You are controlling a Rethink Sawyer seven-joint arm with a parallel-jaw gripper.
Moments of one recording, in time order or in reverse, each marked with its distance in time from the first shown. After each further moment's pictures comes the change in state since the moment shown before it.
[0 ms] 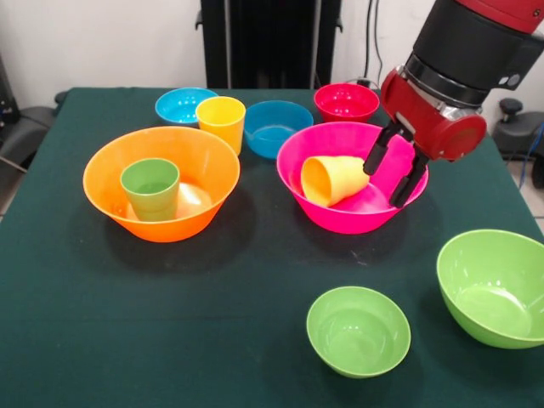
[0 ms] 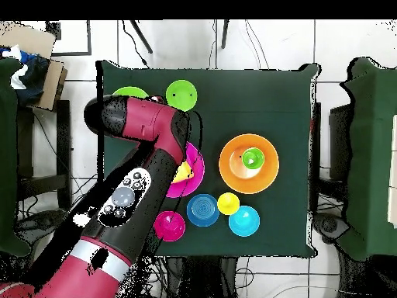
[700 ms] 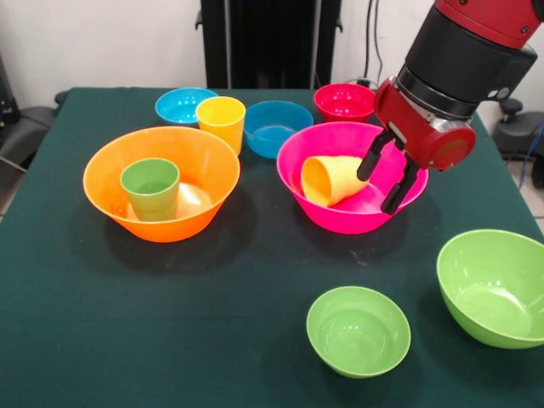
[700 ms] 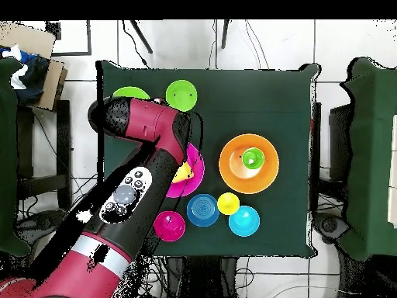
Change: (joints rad) arm 0.002 0.028 -0.014 0.000 0.026 0.000 0.000
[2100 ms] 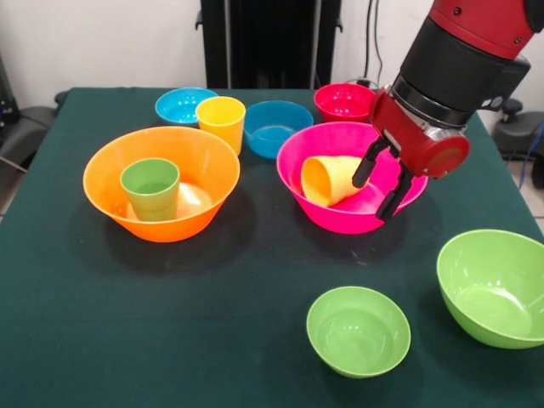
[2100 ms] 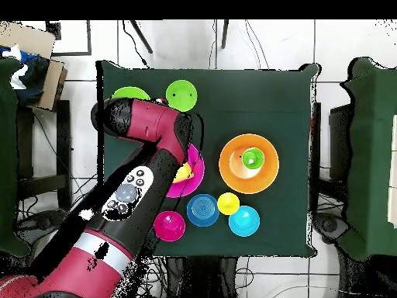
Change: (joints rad) arm -0.003 0.014 -0.003 -0.001 0.005 -0.020 0.000
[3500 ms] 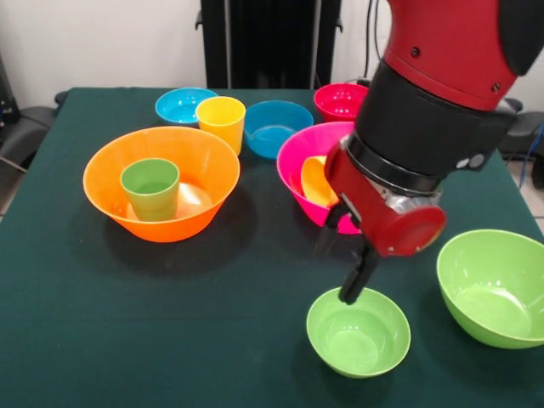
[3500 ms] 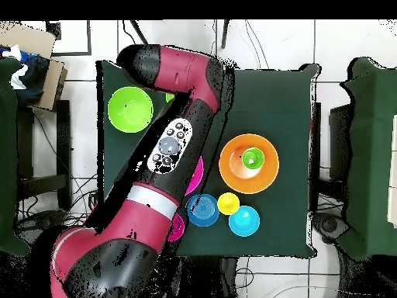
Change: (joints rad) arm -0.199 0.156 -0.076 -0.423 0.058 0.167 0.000
